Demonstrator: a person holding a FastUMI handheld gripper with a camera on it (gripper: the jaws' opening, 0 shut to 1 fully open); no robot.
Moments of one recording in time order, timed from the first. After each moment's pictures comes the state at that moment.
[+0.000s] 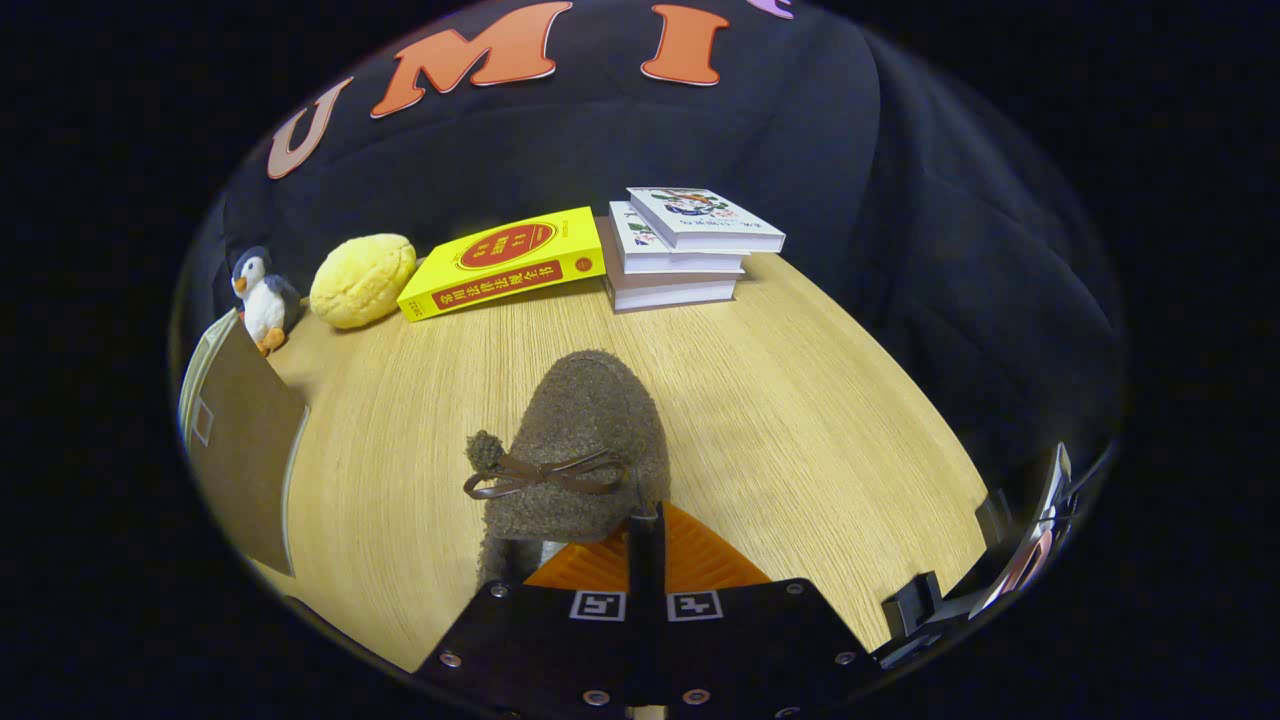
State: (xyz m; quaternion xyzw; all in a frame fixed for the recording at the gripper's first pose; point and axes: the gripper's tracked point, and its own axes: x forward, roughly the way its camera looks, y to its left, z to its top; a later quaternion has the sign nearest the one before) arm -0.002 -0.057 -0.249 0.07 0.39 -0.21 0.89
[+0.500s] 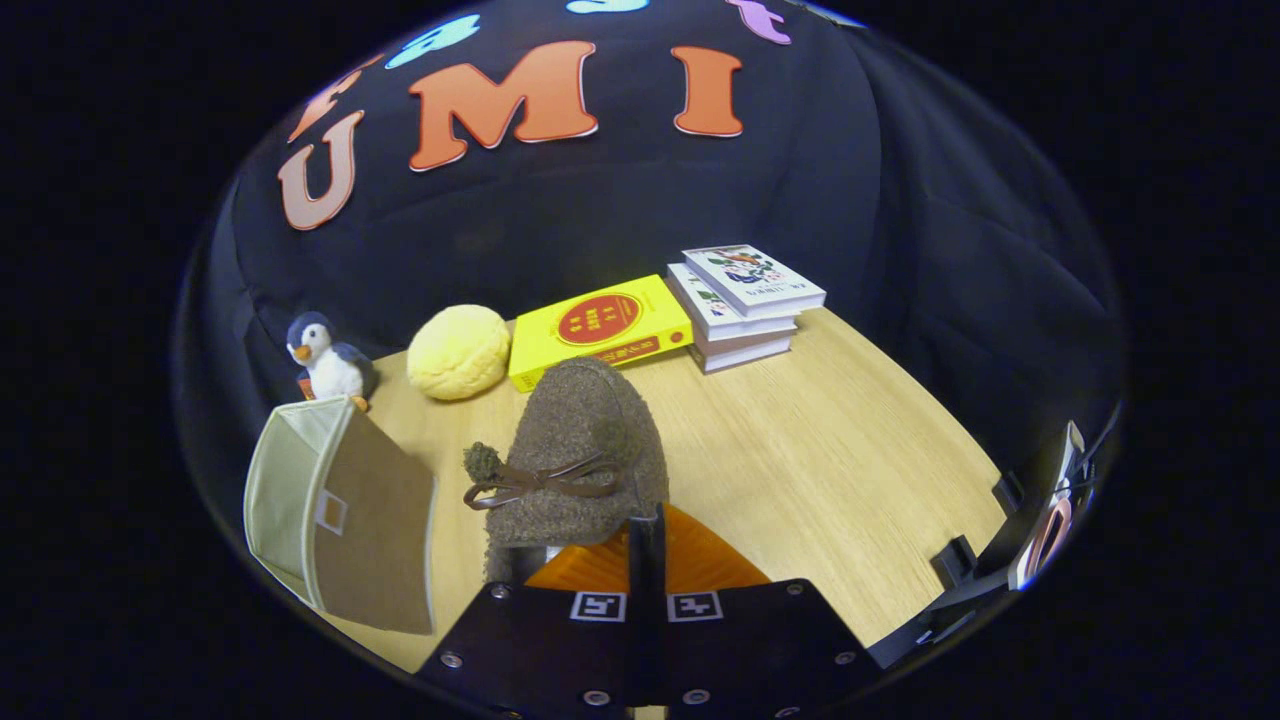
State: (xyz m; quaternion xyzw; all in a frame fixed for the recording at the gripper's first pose) arm 0.029 0.075 -0.147 0.11 0.34 -0.18 0.92
